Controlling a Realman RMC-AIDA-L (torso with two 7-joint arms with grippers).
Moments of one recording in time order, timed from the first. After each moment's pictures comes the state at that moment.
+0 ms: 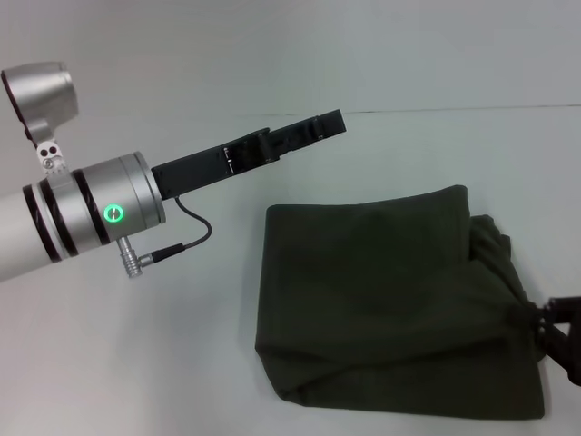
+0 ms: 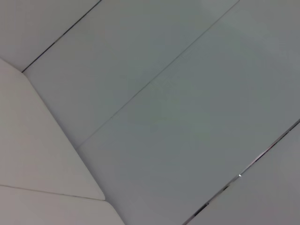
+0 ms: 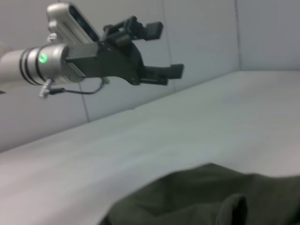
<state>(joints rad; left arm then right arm) -0.61 -2.14 1.05 0.60 1.42 1.30 -1.95 0.24 2.09 -0.49 -0.72 -2.00 -1.70 1.15</state>
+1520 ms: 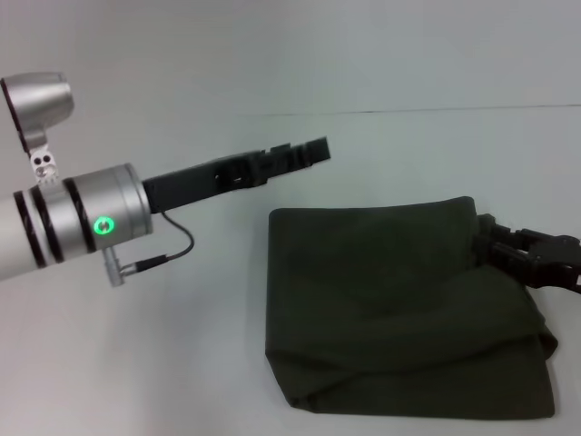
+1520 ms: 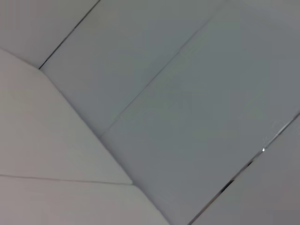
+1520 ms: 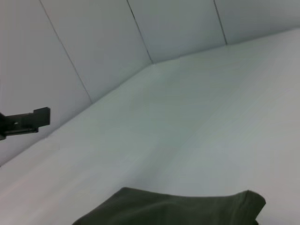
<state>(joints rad) -0.60 -2.13 1.01 0.61 1.53 1.29 -1.89 0.43 2.09 -0.37 -0.55 -2.05 -1.37 1.40</state>
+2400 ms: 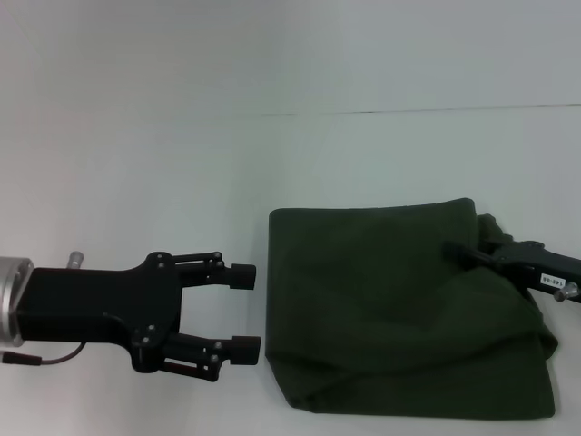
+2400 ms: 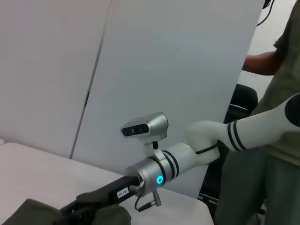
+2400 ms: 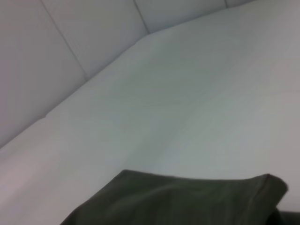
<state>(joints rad) -0.56 -2.06 0.68 0.69 1.99 1.96 -1.41 0.48 2.09 -0.47 -0.49 -2.05 -1.26 1.48</state>
